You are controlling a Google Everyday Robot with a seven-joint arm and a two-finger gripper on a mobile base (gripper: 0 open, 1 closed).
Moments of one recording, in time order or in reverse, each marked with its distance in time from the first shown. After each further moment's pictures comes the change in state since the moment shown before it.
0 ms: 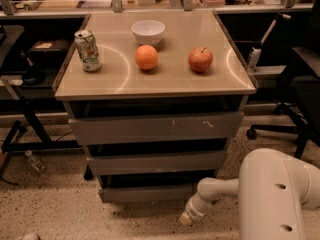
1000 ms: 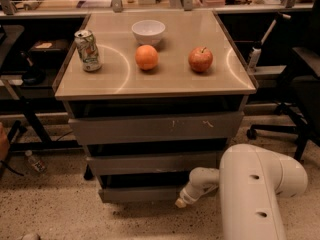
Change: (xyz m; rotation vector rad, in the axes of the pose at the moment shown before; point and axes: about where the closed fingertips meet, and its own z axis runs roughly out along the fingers) arm -0.053 -0.059 0.008 0.119 -0.024 -0.073
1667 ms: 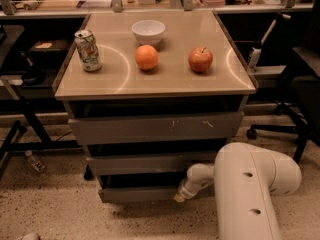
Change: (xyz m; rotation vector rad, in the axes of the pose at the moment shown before) arm -0.020 -0.017 0.000 0.031 -0.003 -0.044
